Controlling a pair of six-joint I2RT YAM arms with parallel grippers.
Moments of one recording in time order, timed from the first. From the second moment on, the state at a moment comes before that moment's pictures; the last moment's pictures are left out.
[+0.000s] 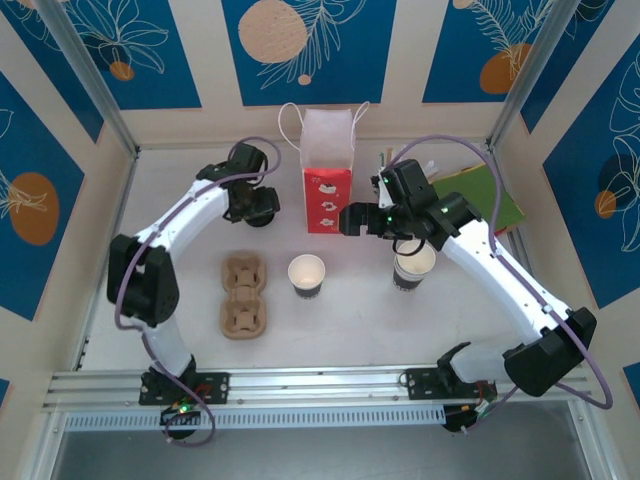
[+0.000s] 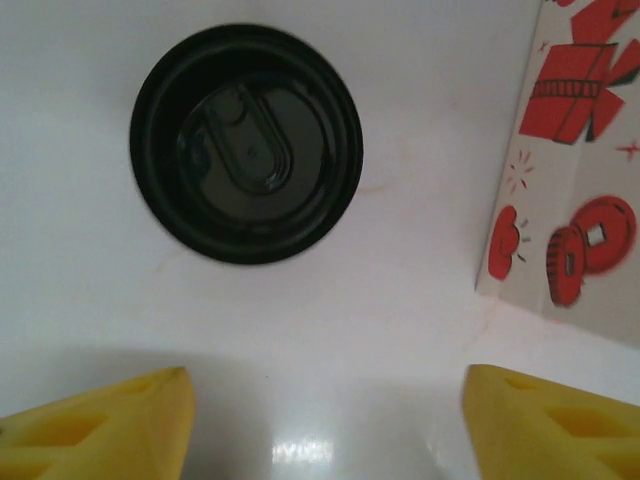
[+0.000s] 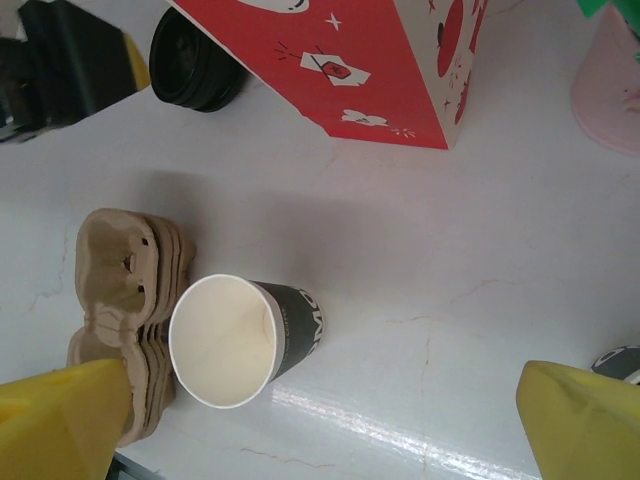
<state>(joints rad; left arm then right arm) -0.39 1.83 1.57 -0.86 -0.03 -0.57 0.55 1.29 1.35 -0.95 -0.13 0.52</state>
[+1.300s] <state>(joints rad) -0.31 2.21 1.92 -0.92 0.04 -0.49 0.55 1.32 1.34 -0.93 -0.11 0.56</state>
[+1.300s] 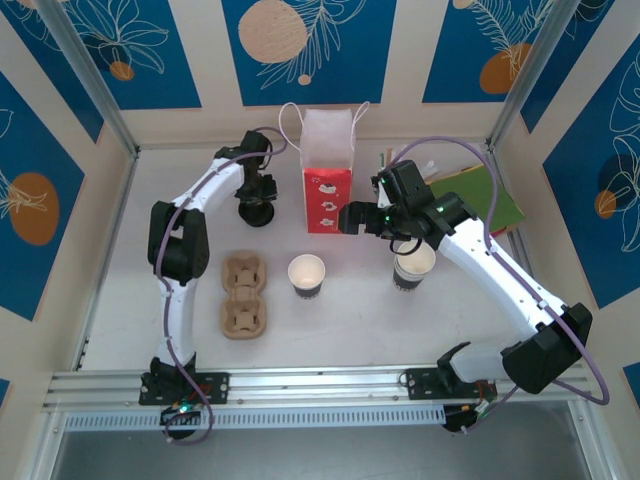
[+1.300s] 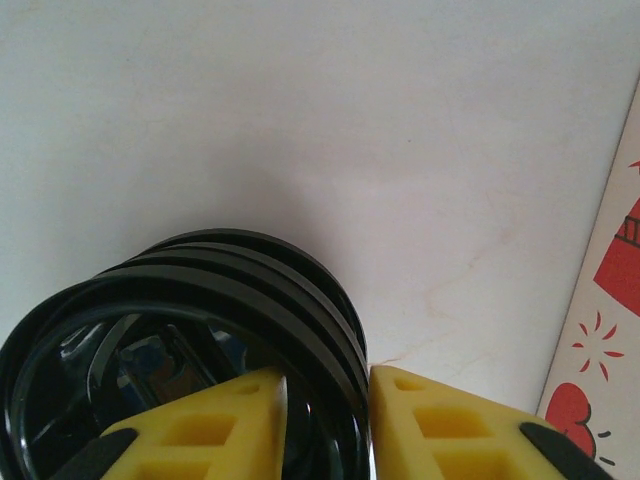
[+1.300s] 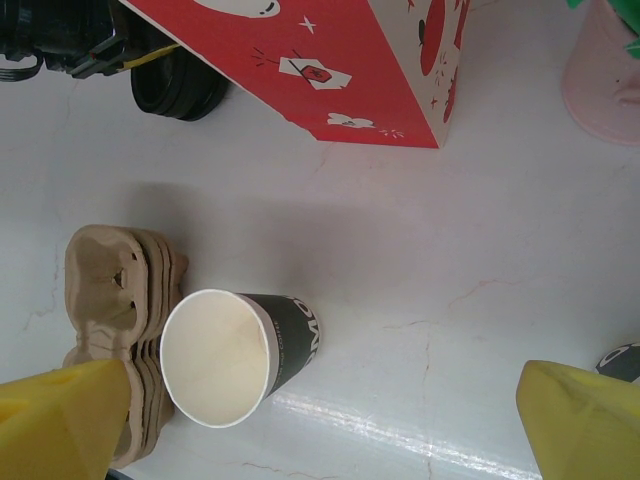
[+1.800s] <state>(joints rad) -0.31 2.21 1.92 -0.92 0.06 -0.49 0.55 1.33 1.34 -0.93 -0.11 0.56</state>
